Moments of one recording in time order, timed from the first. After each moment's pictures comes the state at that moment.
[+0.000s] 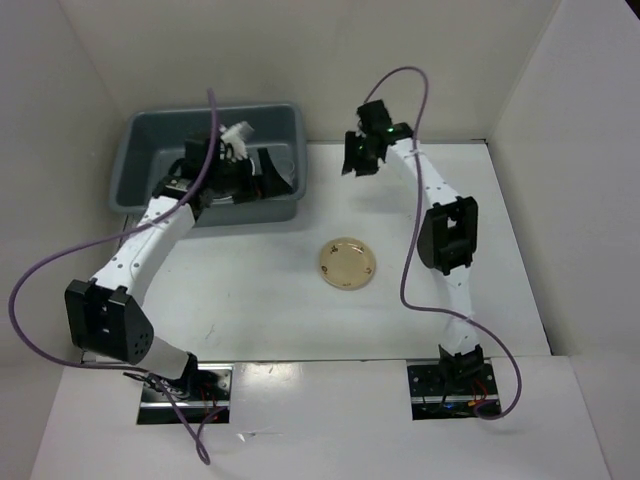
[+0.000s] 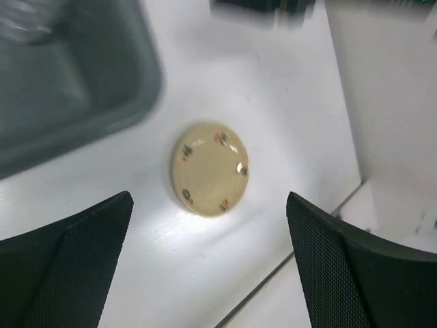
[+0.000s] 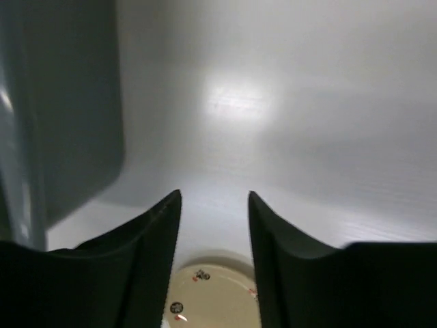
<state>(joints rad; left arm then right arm) -0.20 1.48 1.39 -0.47 0.50 -0.47 0.35 2.28 2.20 -0.85 -0.09 0.35</state>
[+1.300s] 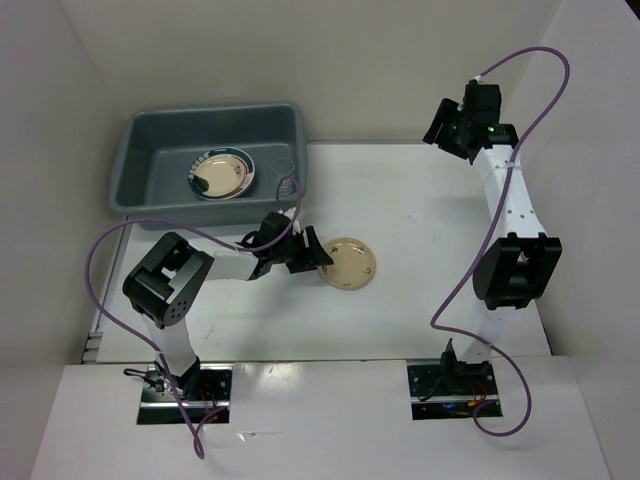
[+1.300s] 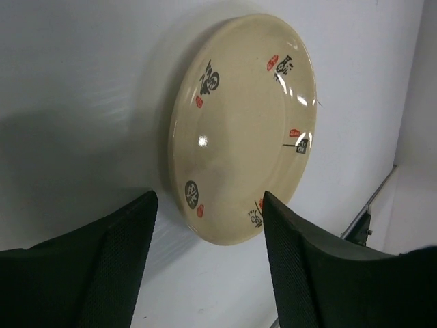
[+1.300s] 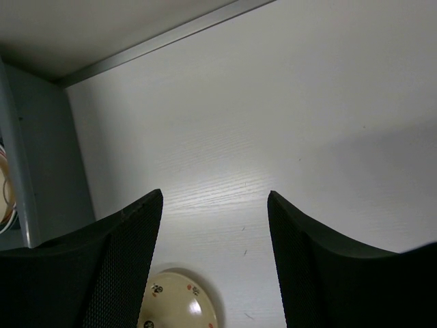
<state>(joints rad) -0.56 1.80 0.83 0.31 0.35 -0.83 -0.02 1.80 1.87 -0.69 -0.03 0.39</state>
